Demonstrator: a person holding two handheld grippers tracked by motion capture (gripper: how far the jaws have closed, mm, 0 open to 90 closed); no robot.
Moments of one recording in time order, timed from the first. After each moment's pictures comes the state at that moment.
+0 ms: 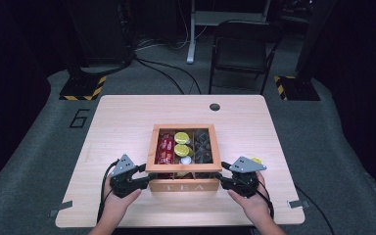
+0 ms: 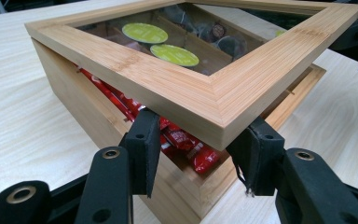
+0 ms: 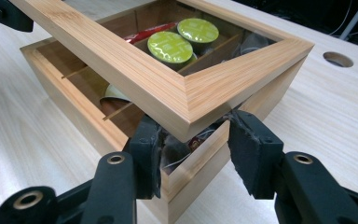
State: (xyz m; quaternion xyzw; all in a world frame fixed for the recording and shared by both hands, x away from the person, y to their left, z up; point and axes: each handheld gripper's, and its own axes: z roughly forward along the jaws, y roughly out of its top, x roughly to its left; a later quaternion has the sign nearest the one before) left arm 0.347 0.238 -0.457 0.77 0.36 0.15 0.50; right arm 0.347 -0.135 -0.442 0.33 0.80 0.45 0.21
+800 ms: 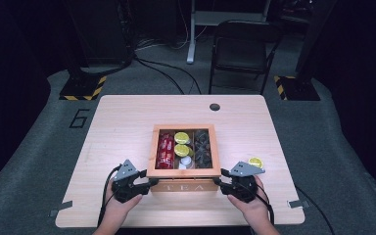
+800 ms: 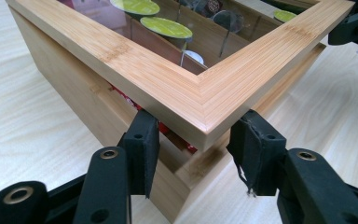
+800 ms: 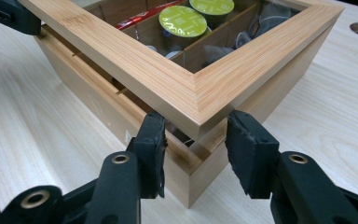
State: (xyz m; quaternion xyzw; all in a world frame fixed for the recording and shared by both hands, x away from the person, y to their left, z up) left arm 0.339 0.237 -0.470 0.78 0.37 0.14 0.49; right arm 0.342 -0.135 -0.458 0.34 0.81 0.45 0.18
